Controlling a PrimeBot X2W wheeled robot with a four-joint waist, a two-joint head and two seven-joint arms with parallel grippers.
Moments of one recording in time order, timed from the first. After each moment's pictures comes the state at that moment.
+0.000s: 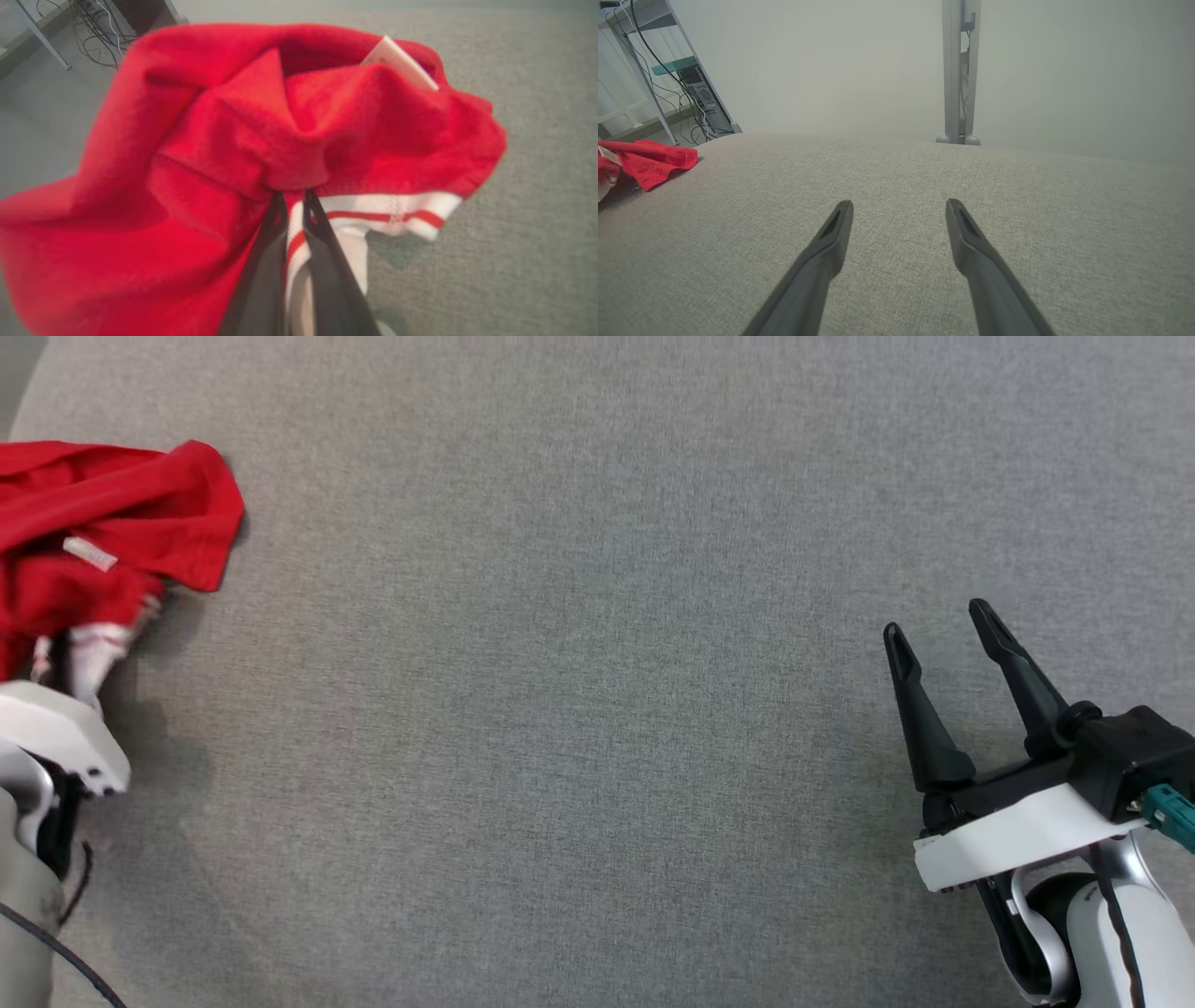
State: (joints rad) left arm -0.74 0.41 -0.21 1.11 -0.47 -0.10 -0.17; right arm -0.19 -0.08 0.11 -0.10 0.14 0.13 -0.01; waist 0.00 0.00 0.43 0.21
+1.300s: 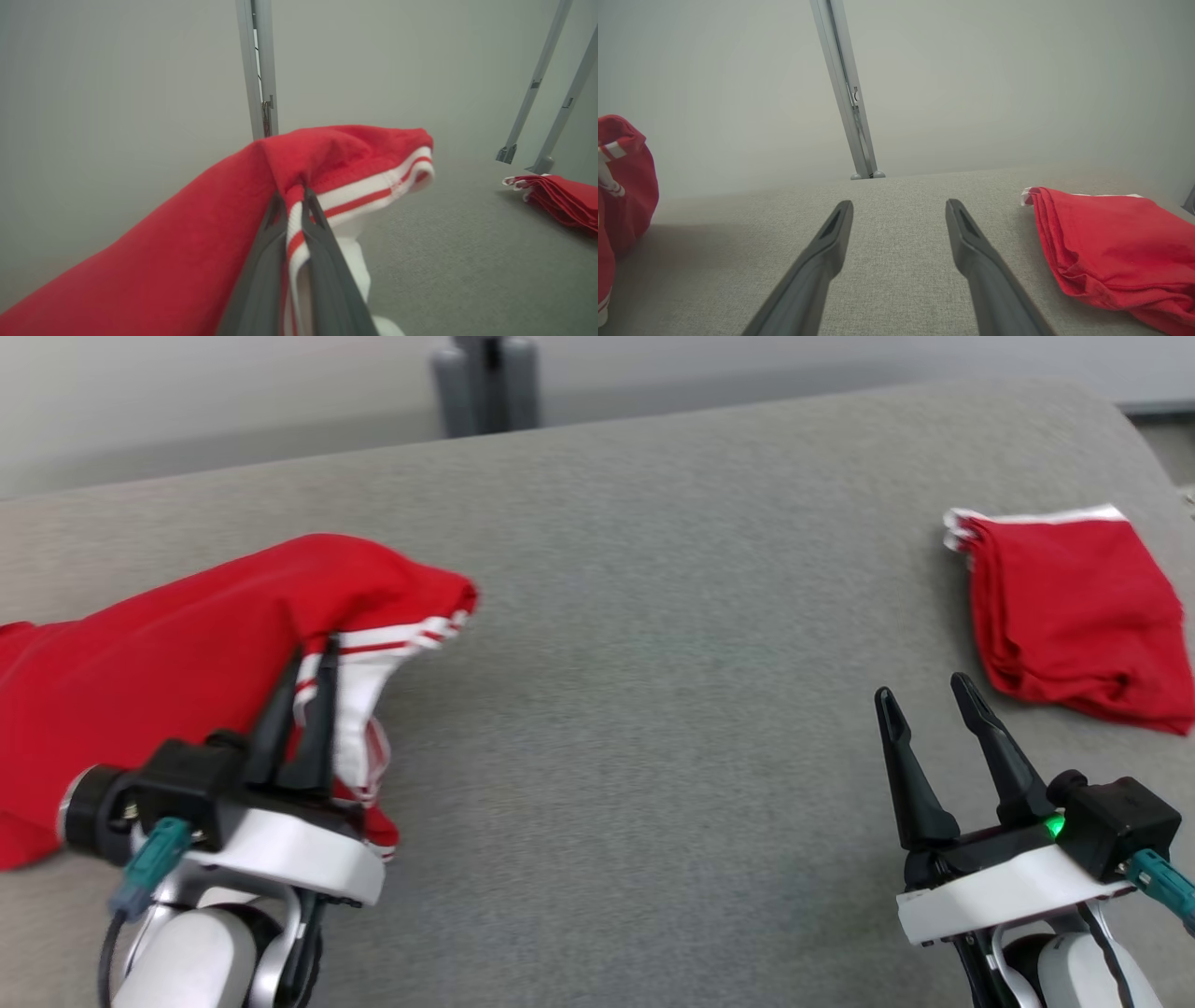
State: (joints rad) left arm -0.17 0.32 -0.27 -0.15 -0.33 0.16 -0.04; right arm -0.11 -0.05 0.11 -0.01 0.24 0.13 -0.13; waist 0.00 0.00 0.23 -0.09
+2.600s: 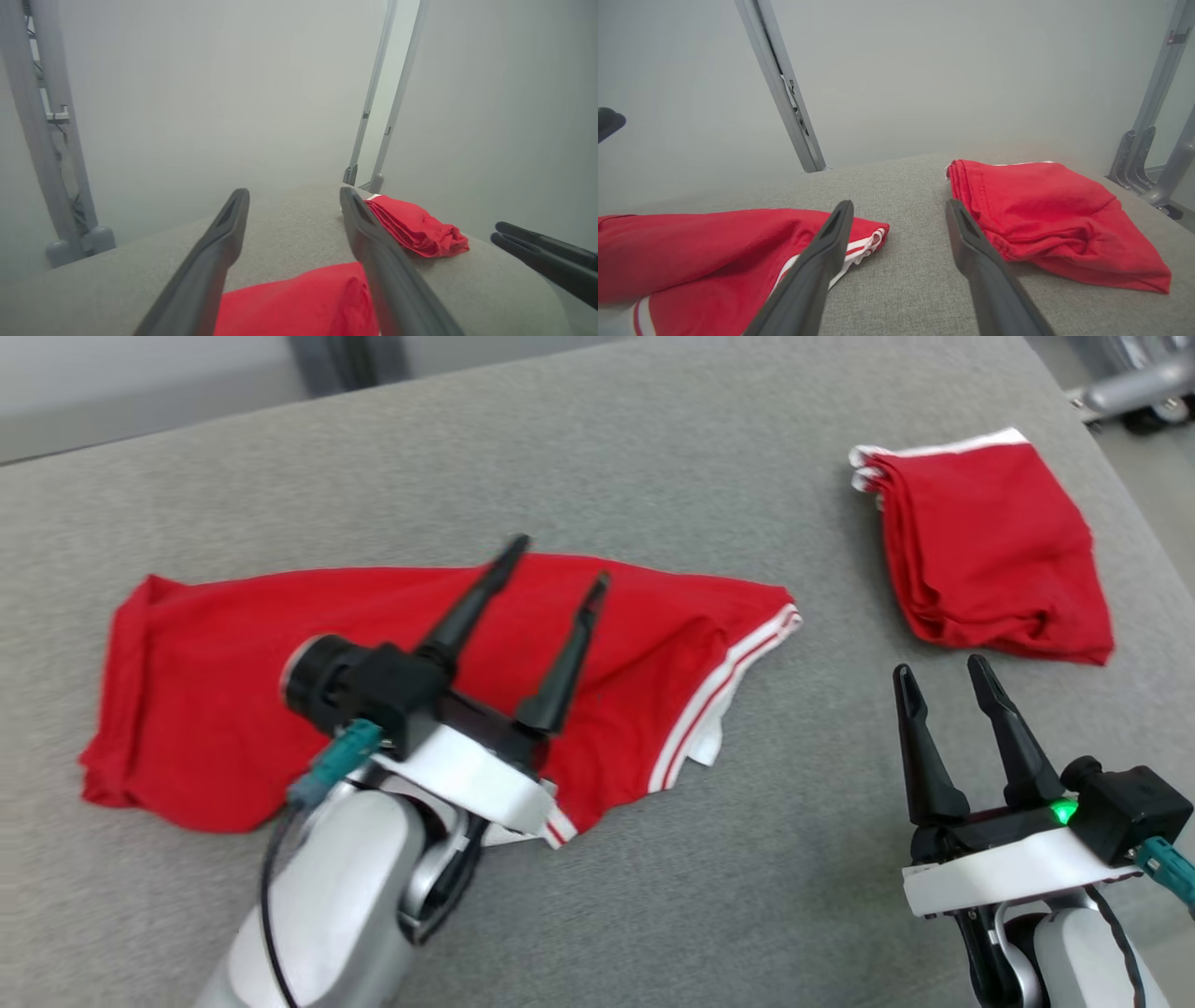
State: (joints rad) left arm -0.48 0.13 -0.51 0.14 -0.37 -0.04 -0.18; right arm -0.17 -0.05 0.11 0.11 0.28 0.13 -0.24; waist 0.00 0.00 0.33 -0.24
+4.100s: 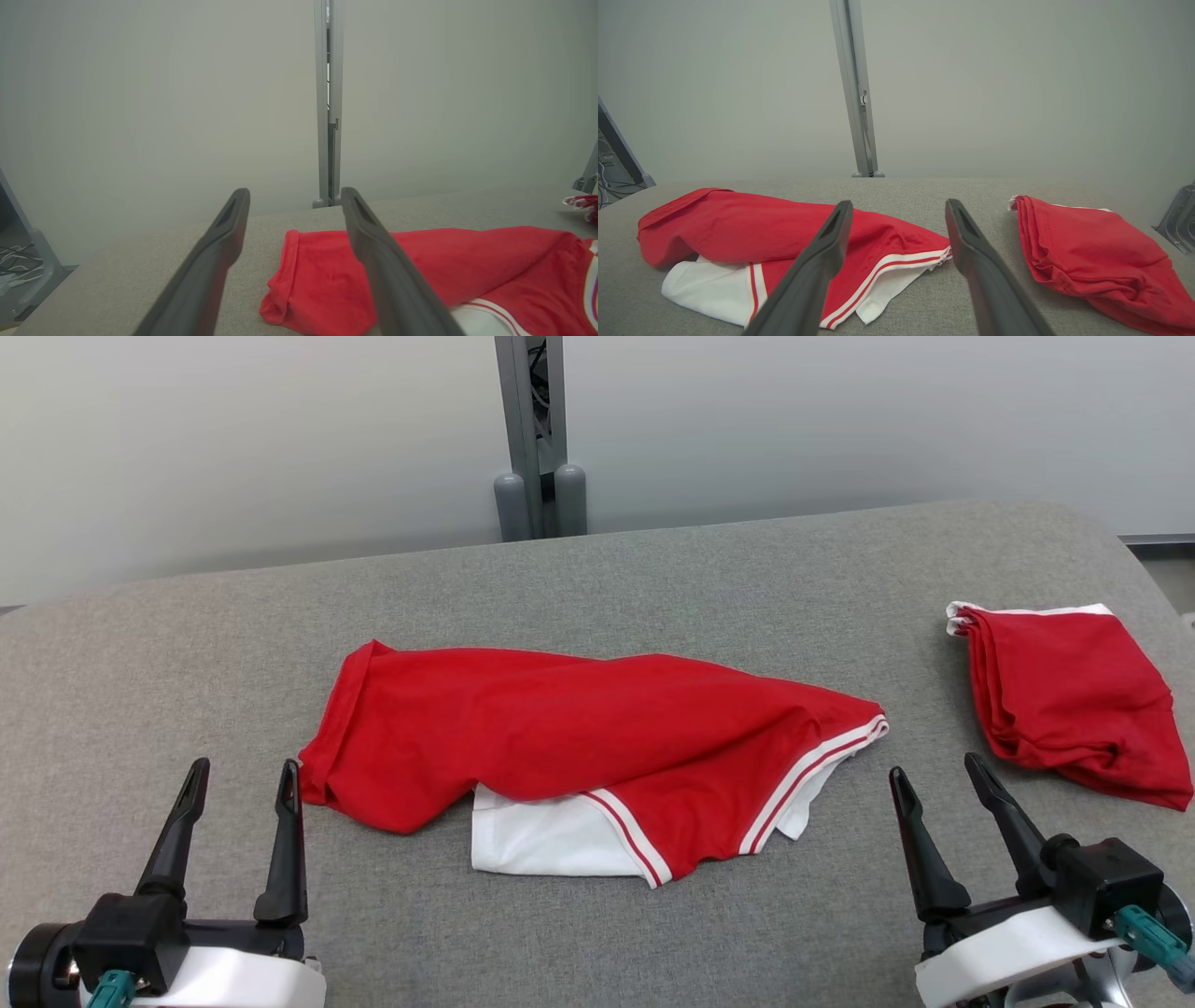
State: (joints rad) left arm 0.06 0.33 -0.19 -0.09 -0.35 0.20 -0.22; right arm 0.01 -0.05 0.07 -0.01 0.15 0.13 -0.09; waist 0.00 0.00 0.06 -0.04
